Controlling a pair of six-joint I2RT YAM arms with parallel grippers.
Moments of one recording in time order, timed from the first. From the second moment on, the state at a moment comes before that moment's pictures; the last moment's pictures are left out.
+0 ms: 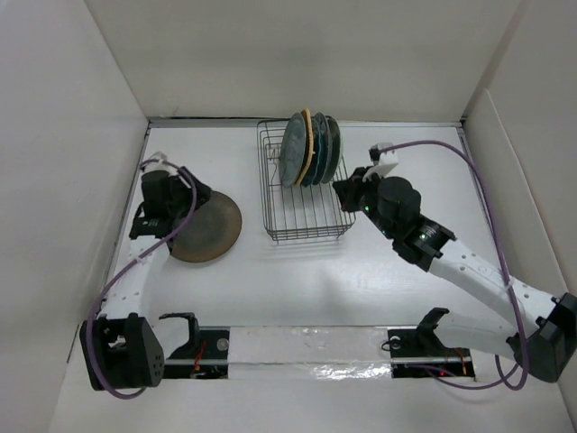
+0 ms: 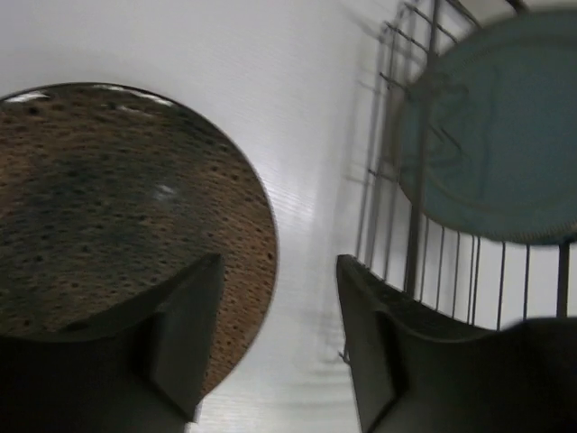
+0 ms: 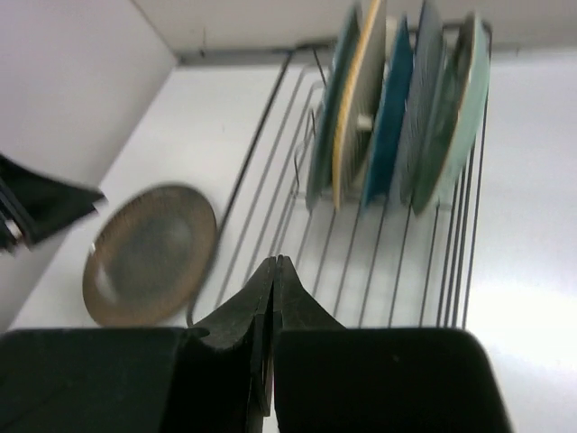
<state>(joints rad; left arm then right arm) -0.05 1.10 0.80 -0.20 0.10 -0.57 0.75 1.13 1.00 0.01 0.29 0.41</state>
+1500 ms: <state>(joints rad) 0.31 1.18 0.18 0.29 0.22 -1.16 0.71 0.77 0.70 0.01 0.14 0.44</state>
